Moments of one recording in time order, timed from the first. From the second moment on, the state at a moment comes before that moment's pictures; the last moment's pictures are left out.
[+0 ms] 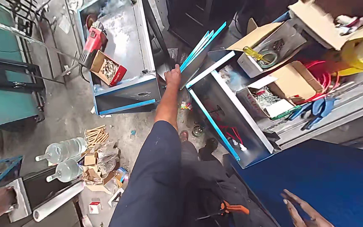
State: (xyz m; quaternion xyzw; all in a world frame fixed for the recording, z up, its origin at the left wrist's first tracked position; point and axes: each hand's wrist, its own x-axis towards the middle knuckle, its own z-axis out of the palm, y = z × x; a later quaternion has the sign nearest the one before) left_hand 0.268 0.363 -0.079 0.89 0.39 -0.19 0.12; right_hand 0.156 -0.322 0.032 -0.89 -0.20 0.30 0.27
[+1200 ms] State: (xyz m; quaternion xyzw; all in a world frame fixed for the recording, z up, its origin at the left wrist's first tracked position) left_hand 0.341 0.470 -0.101 0.75 0.62 -0.03 0.23; right_hand 0.092 -0.149 0.030 -0.87 -0.01 0.41 0.27
